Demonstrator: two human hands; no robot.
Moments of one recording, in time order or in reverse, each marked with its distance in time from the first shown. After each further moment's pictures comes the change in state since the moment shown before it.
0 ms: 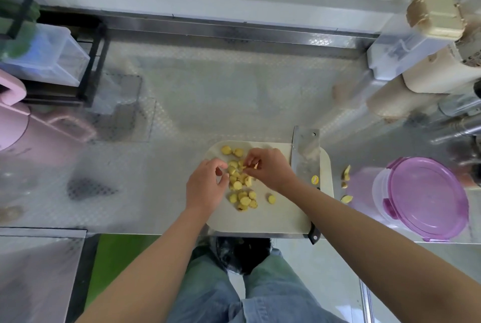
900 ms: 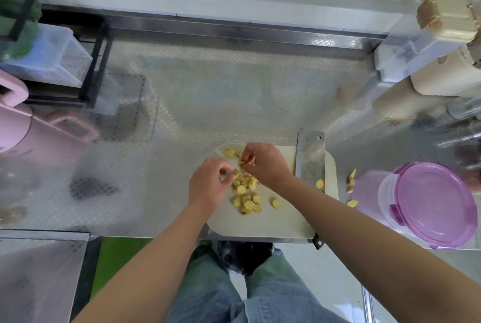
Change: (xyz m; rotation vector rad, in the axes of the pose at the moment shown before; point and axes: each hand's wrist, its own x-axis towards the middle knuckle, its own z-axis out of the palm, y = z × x) left_hand 0.012 0.004 -0.007 -0.010 -0.036 0.009; right_hand 0.018 -0.023 0.000 -0.151 -0.006 0.013
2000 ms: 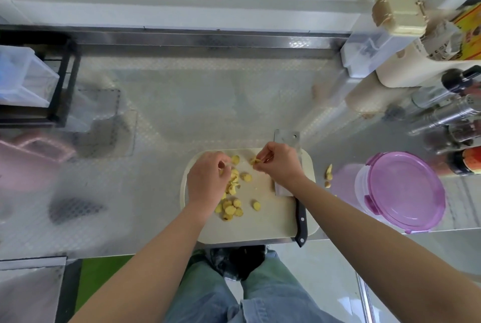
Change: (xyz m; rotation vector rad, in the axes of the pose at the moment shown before) left_hand 0.016 0.046 0.016 0.078 0.065 0.088; right_hand -0.025 0.056 -0.035 0.341 0.185 0.285
